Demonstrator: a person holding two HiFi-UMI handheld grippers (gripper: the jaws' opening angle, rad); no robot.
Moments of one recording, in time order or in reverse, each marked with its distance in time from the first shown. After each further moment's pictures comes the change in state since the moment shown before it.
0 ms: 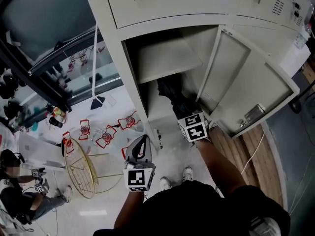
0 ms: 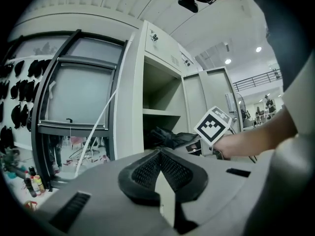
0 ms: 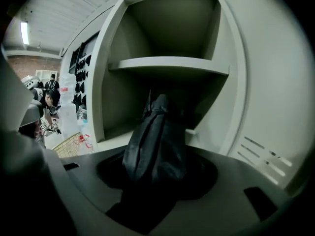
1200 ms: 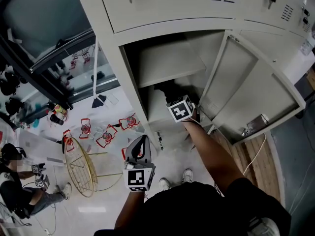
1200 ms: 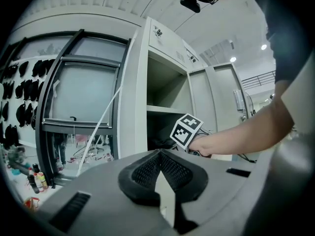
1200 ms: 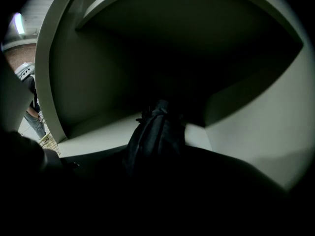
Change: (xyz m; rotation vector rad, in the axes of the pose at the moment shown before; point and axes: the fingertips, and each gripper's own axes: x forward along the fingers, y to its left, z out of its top) left arm 0.018 0.007 -0.005 -0.022 0.015 0.054; right arm 0.098 -0.012 0.005 -0.098 0.211 0.029
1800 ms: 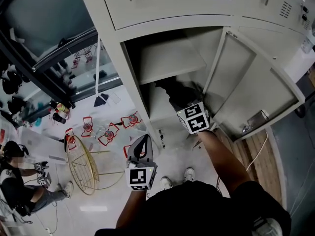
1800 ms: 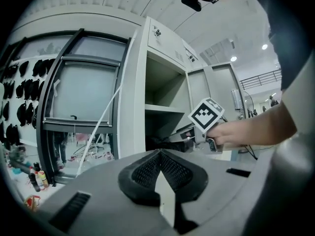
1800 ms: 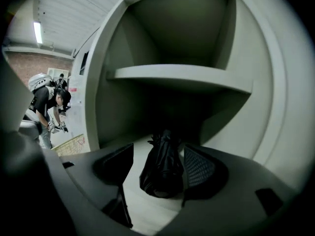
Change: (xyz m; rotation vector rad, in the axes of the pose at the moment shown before) left arm -0.009 -0.007 -0.005 0.001 0.015 0.001; right arm -0.082 0.006 0.025 0.007 -0.278 0.055
